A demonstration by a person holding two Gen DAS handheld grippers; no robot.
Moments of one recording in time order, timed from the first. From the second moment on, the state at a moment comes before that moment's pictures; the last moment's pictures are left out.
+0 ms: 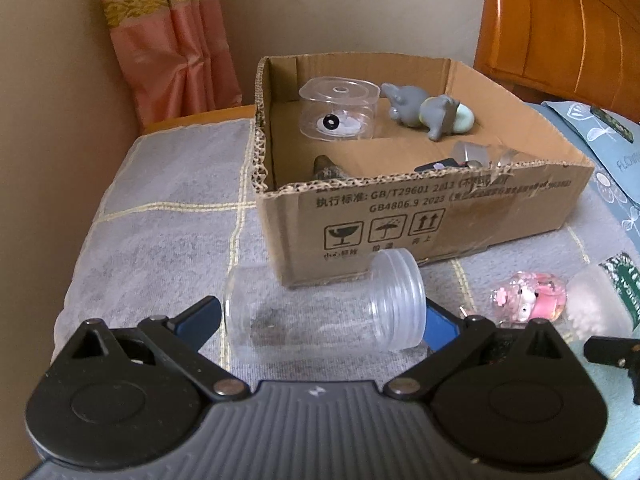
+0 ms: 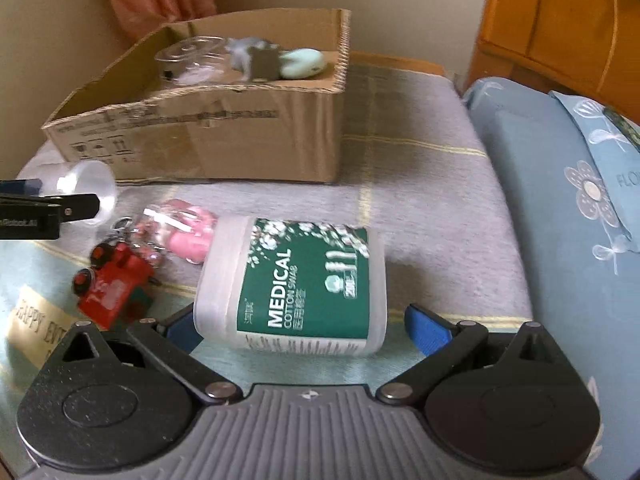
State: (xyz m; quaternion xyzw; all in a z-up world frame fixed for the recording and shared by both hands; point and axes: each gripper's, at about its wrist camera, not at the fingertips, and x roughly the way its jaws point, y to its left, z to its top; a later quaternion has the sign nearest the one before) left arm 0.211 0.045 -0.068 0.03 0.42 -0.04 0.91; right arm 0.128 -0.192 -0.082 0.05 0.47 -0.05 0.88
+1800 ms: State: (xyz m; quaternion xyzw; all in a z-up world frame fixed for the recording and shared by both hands) left arm 0.167 0.042 -0.013 0.09 0.45 -0.12 0.88; right arm 0.109 -0.202 -0.036 -0.01 0.46 0.05 0.89
